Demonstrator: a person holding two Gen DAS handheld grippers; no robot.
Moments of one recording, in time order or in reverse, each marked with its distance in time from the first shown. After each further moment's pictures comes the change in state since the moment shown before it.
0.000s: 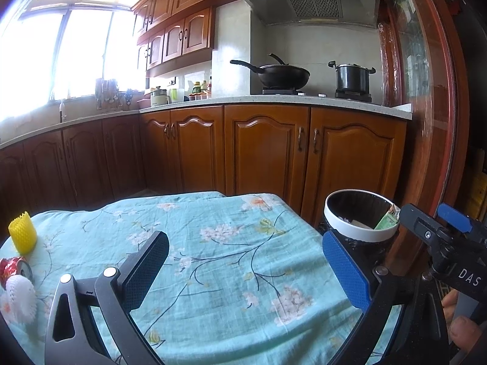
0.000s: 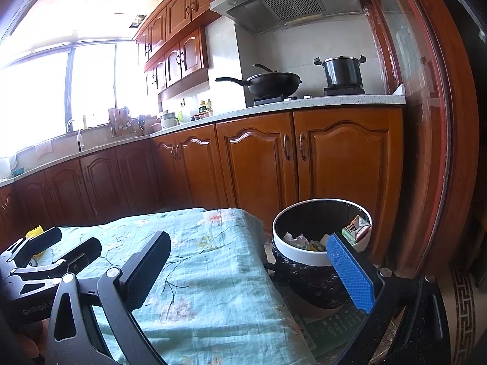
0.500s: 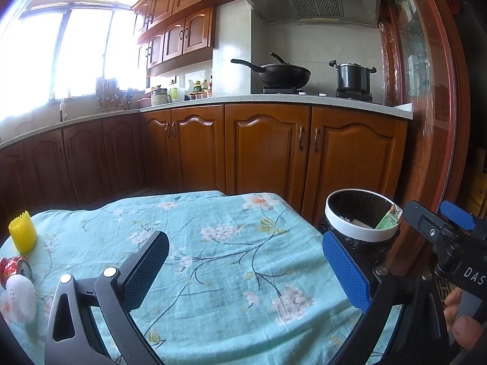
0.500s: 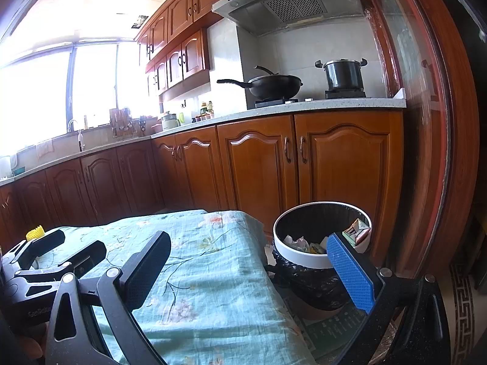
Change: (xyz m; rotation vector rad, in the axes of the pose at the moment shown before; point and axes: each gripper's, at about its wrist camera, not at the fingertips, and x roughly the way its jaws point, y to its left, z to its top) left arm 0.001 0.002 0.001 0.001 0.001 0.003; right arm -0.003 0.003 0.002 -0.007 -0.006 -0.002
